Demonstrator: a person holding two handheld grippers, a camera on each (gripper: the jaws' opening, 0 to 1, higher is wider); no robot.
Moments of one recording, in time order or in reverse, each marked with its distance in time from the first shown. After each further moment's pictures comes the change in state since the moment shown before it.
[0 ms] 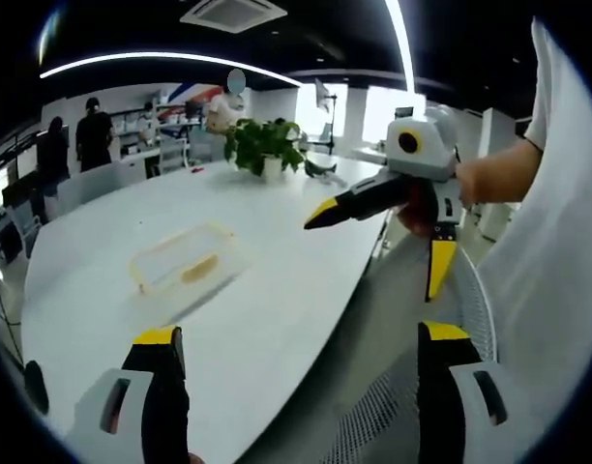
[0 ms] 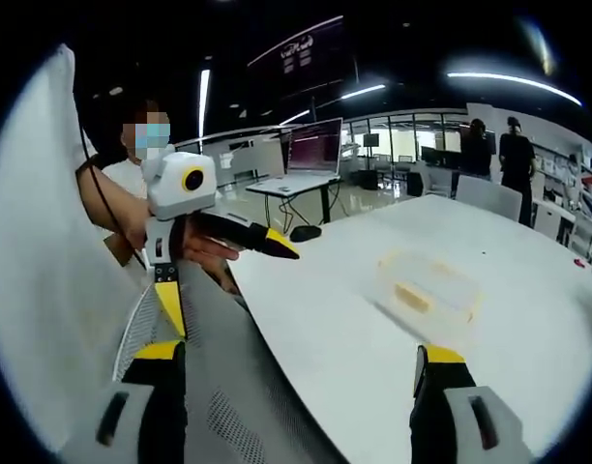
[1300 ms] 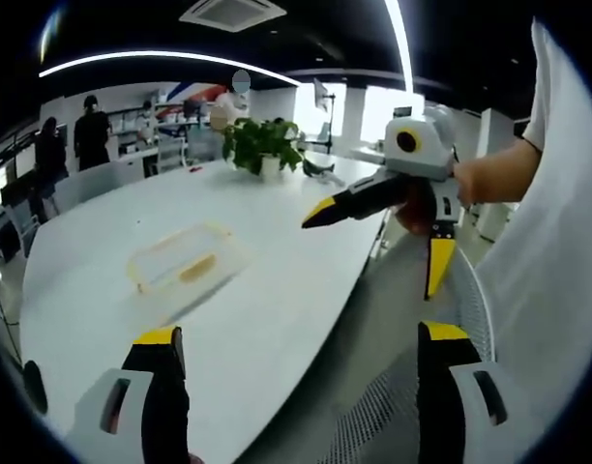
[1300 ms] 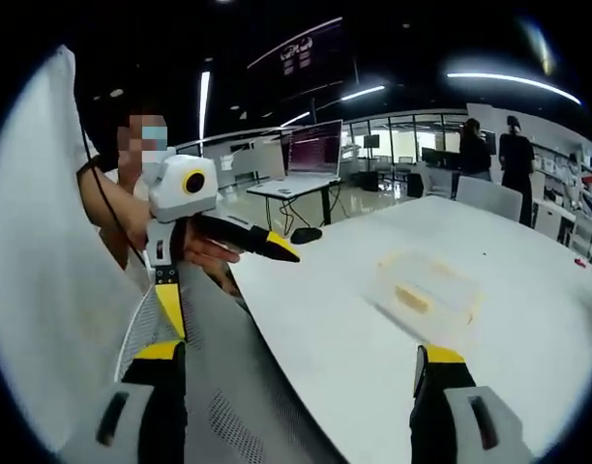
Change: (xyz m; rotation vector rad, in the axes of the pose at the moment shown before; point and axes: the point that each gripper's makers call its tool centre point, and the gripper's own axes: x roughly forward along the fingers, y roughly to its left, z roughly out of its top) left arm 0.000 -0.002 0.001 -0.005 0.000 -0.011; right arm -0.001 0.000 0.002 0.002 -0.009 0.007
